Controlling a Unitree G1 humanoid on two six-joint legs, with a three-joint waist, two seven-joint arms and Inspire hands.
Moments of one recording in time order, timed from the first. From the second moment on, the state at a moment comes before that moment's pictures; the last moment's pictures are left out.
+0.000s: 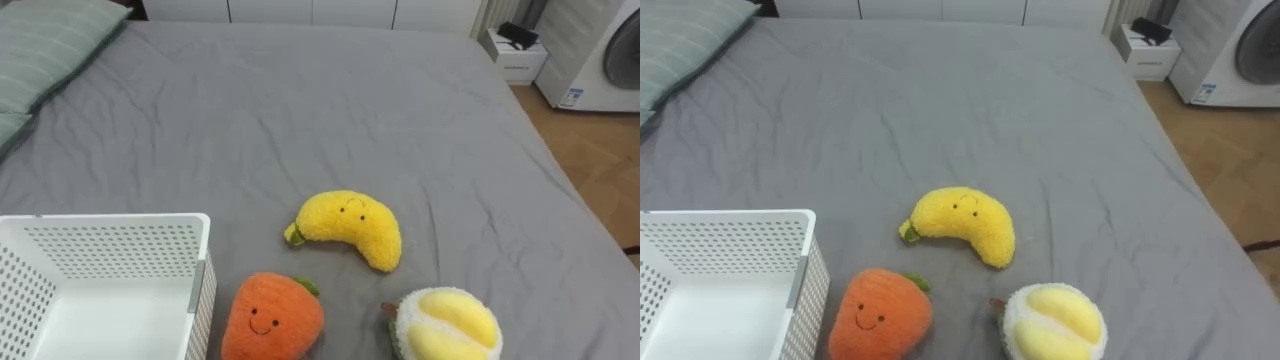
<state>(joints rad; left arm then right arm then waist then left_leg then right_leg) 0.23 0.15 0.09 1.06 0.27 0.26 0.01 0.12 -0.20 0.07 1.29 -0.36 0.24 0.08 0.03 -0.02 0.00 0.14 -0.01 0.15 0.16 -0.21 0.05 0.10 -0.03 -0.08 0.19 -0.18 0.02</state>
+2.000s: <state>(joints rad) 0.26 0.20 0.21 1.04 0.21 0.15 0.03 0.00 -0.39 -0.20 0.23 0.10 0.12 -0.18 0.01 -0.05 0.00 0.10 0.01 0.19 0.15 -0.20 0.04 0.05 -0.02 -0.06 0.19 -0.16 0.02</state>
